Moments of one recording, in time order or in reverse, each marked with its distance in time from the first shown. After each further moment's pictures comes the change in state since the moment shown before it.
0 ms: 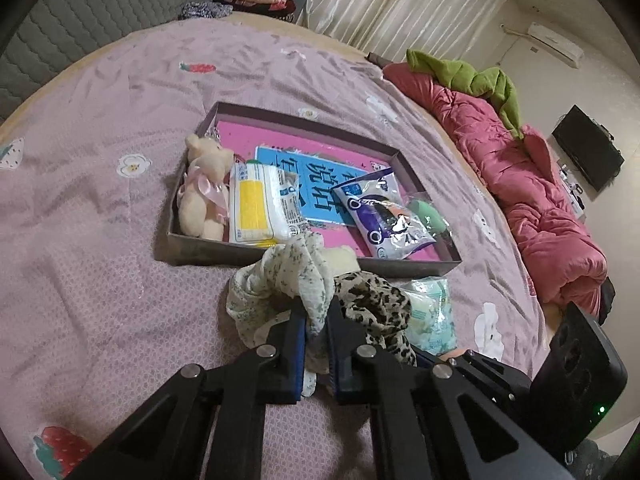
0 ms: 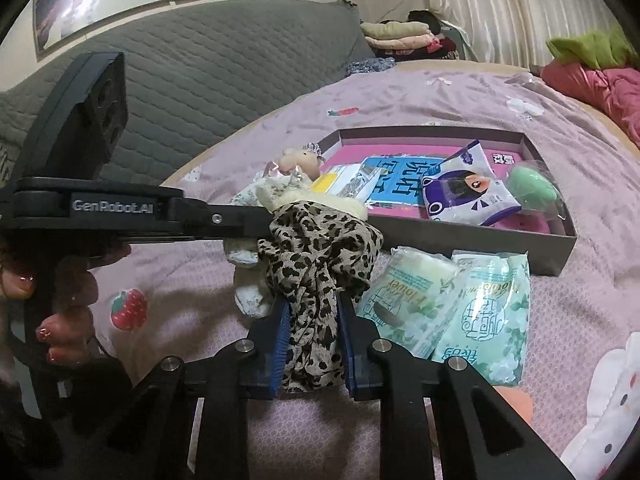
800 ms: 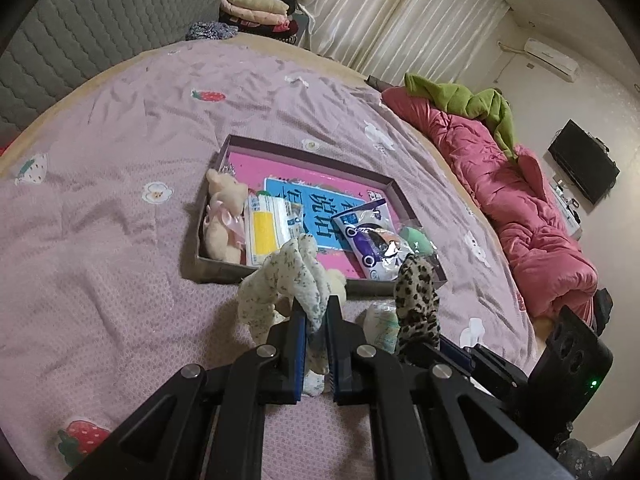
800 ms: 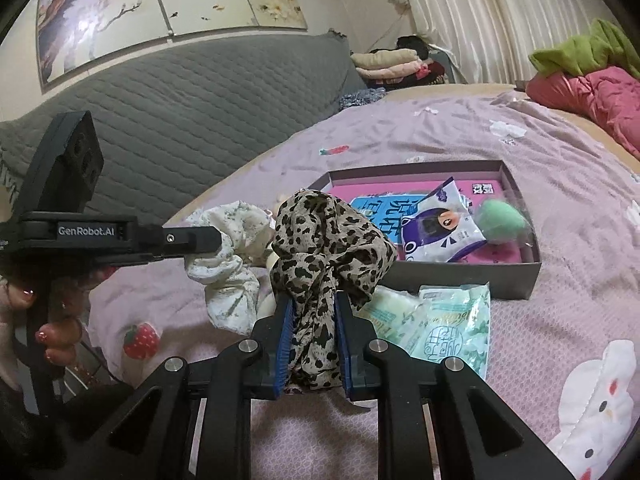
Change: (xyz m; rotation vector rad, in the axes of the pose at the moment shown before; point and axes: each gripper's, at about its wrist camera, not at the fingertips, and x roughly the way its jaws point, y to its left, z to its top) left arm -0.041 0.002 0.005 -0.008 -0.076 -0.005; right arm -0.035 -0.008 0.008 0.036 -0.123 -0.002
